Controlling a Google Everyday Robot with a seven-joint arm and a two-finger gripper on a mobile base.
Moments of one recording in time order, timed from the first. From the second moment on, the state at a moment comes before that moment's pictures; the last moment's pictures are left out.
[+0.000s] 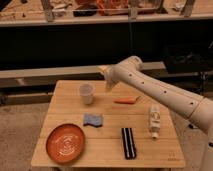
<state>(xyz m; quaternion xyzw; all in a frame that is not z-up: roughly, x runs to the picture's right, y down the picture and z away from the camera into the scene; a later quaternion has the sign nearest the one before) -0.006 -0.047 0.825 -0.02 -0.23 -0.18 0.96</state>
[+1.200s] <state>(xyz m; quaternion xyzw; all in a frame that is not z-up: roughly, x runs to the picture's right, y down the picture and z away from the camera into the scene) -0.023 -0.063 0.843 -0.04 -0.26 -0.17 0.95</state>
